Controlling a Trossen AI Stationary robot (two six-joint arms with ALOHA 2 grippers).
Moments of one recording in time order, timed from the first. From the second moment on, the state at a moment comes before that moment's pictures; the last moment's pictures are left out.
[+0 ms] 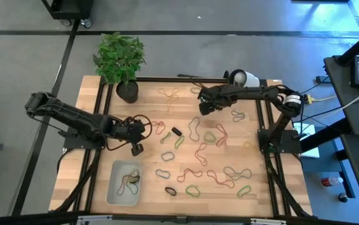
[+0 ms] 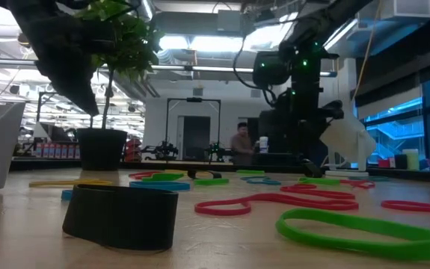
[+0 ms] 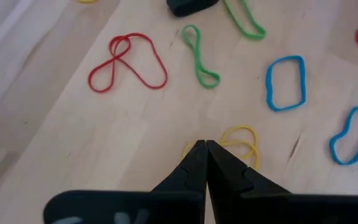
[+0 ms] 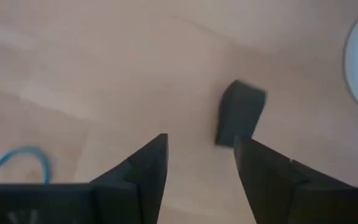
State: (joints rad) left arm -0.22 1.09 0.66 -0.60 -0.27 -0.64; right arm -0.41 1.76 1.16 -0.84 0.31 0.80
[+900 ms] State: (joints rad) left arm -0.19 1.09 0.66 -0.59 -0.29 -0.82; right arm -0.47 1.74 0.84 -0.47 0.32 0.63
